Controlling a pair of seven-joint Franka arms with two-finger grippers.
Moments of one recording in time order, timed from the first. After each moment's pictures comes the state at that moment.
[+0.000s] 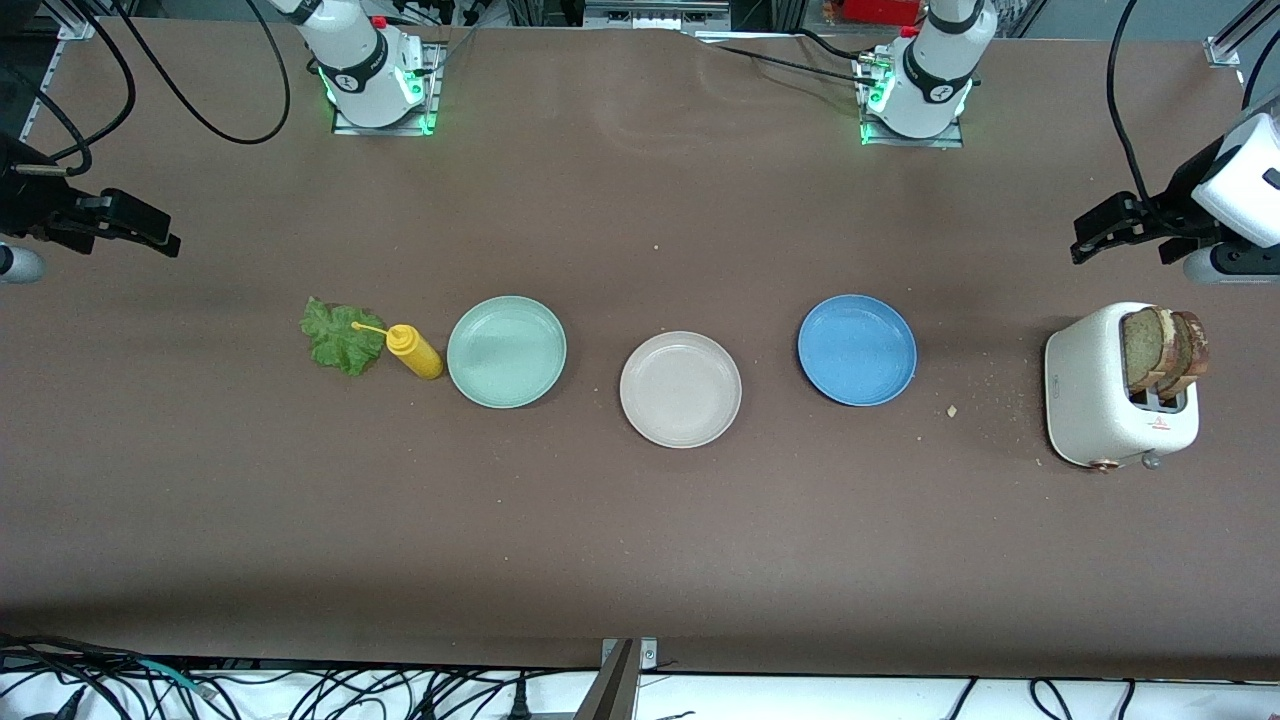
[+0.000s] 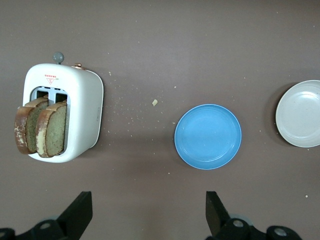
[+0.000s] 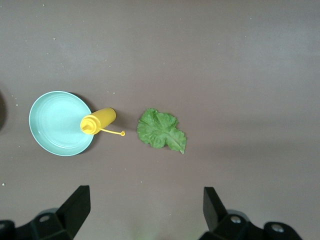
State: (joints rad) left arm -0.08 0.02 0.05 -1.57 0.00 1.55 -0.05; right arm -0.03 0.07 0.02 -1.51 0.02 1.51 0.03
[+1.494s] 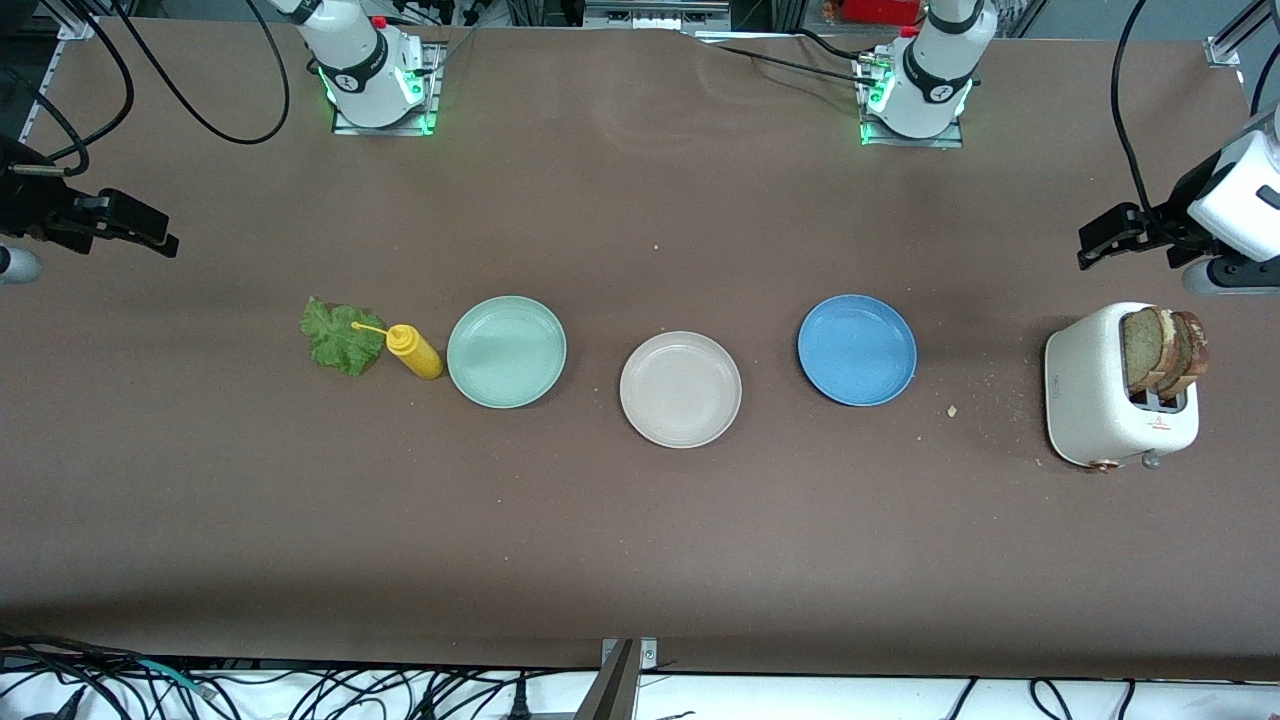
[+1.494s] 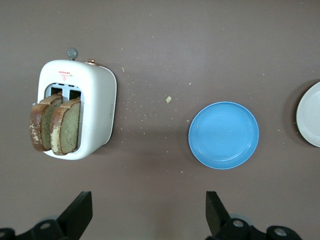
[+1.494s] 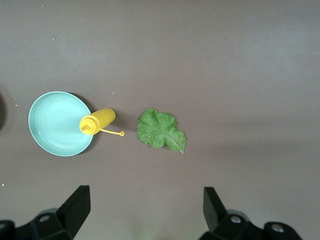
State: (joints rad) left arm -0.08 0.04 0.06 -1.58 0.05 1.55 -0.05; right arm -0.03 0.07 0.02 -1.51 0.02 1.51 0.03
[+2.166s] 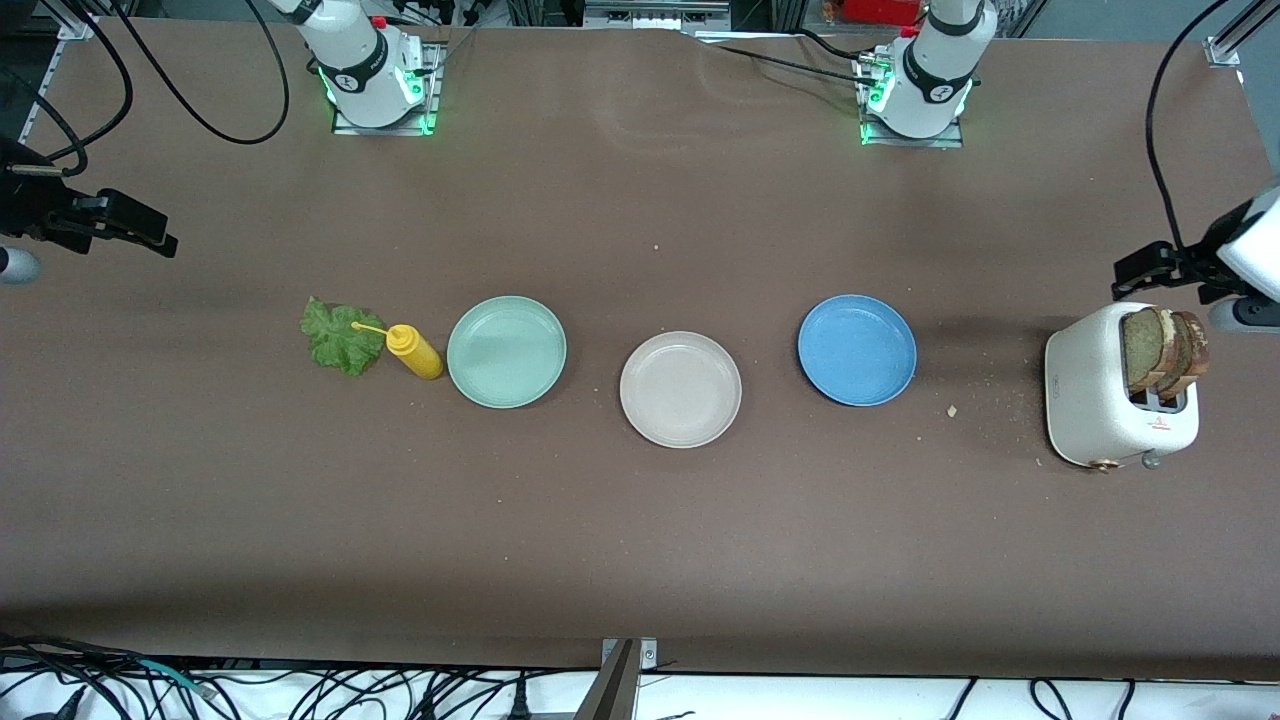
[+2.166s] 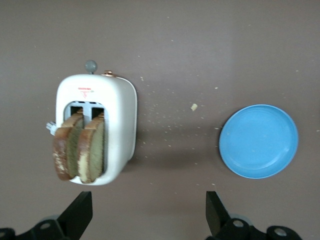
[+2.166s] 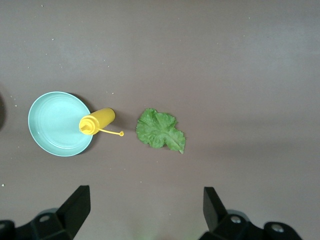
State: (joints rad) left arm 0.07 0.08 0.06 -1.67 0.06 1.72 0.19; right arm -0.03 0.07 0.02 -1.51 0.02 1.51 0.03
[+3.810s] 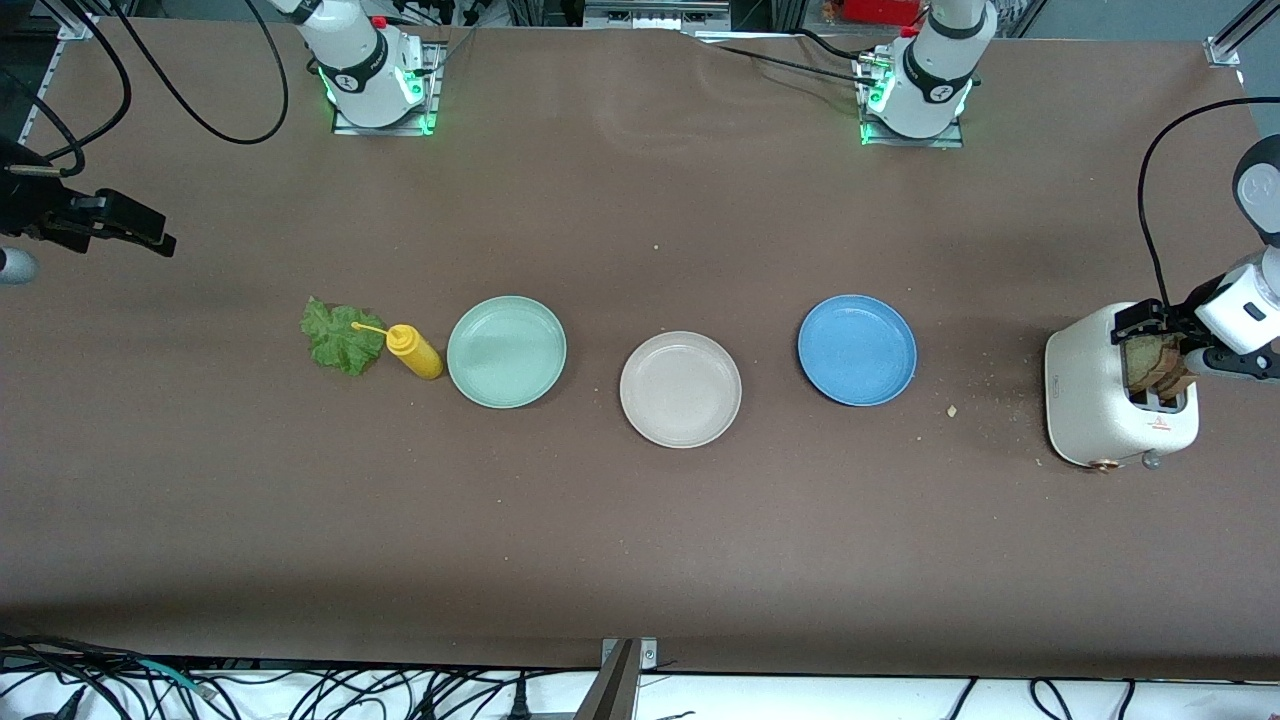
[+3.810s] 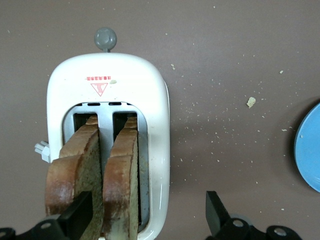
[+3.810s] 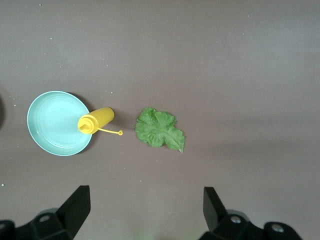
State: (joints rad) left arm 0.24 0.19 0.06 -1.95 0.01 2.11 0.42; right arm -0.04 0.07 0.02 -1.51 0.02 1.50 0.03
